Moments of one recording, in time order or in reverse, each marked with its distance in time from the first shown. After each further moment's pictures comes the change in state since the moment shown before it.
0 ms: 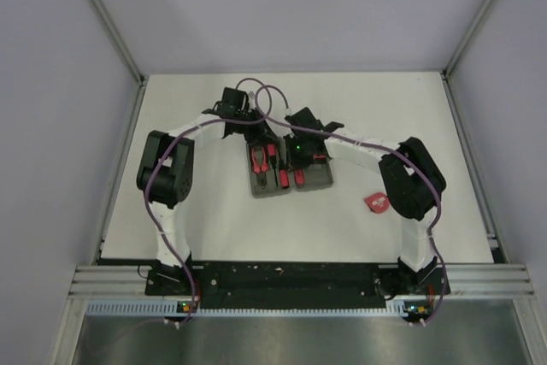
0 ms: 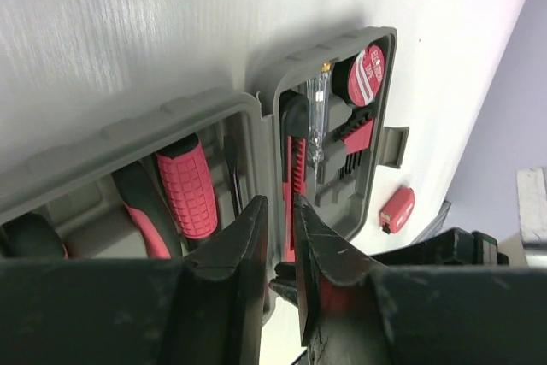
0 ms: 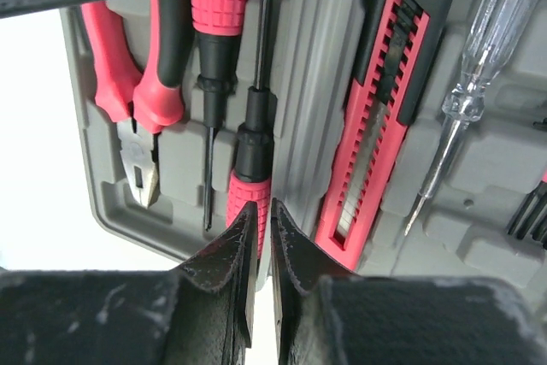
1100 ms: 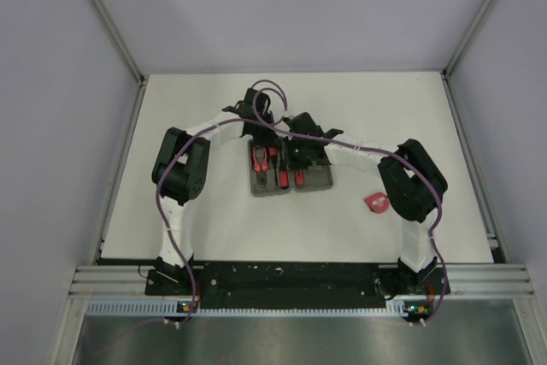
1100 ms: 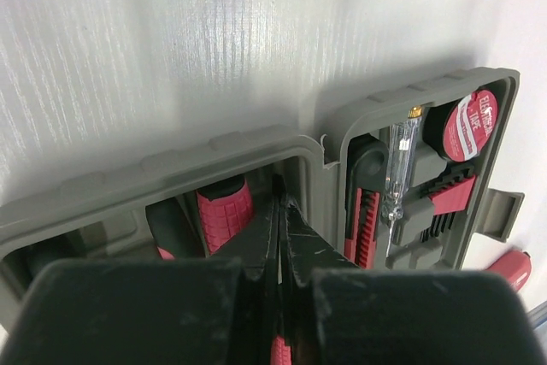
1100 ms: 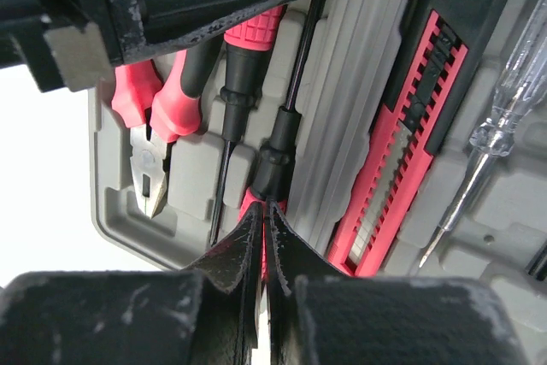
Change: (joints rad) left arm -0.120 0.088 0.121 -0.120 -0.319 0.106; right arm 0.019 -0.025 -0.090 0.161 0.016 -0.003
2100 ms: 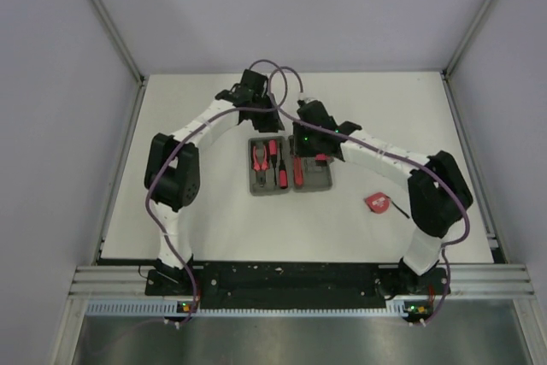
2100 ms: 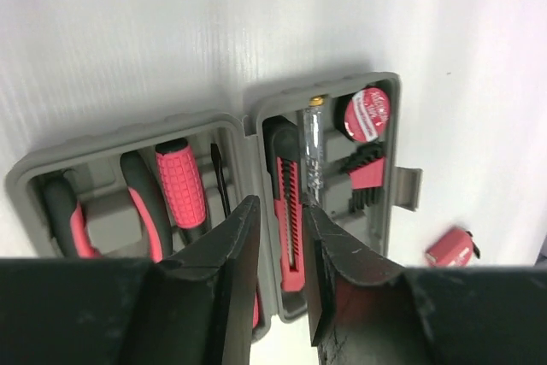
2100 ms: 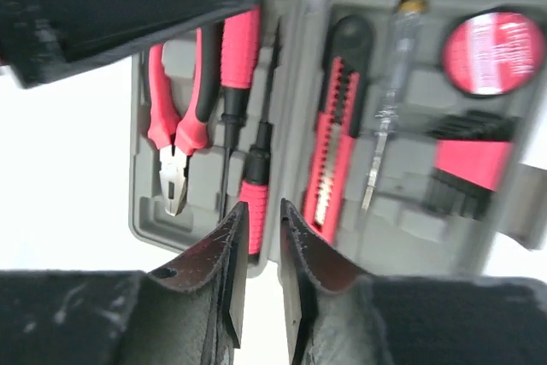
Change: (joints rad) left arm -0.010 -0.056 0.167 -0.174 -0.030 0.006; right arm -0.007 -0.139 0.018 -0.070 0.162 0.057
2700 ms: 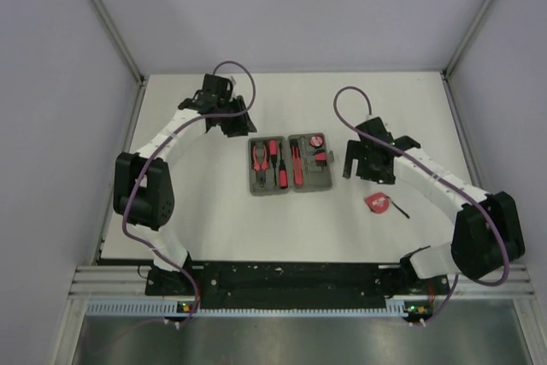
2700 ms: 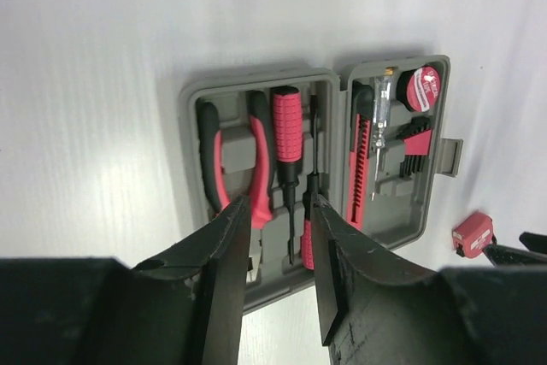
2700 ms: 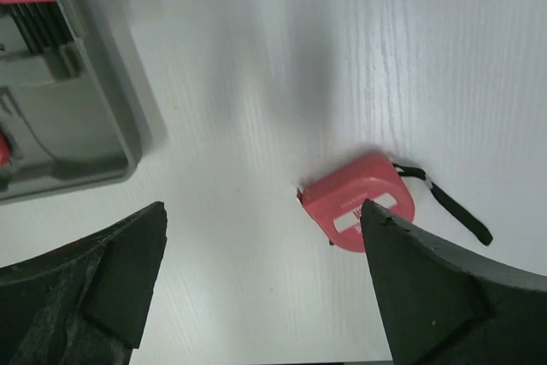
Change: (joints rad) left arm 0.149 -0.269 -0.249 0.018 0.035 0.081; right arm -0.285 -0.380 -0.336 -0.331 0.172 -0.001
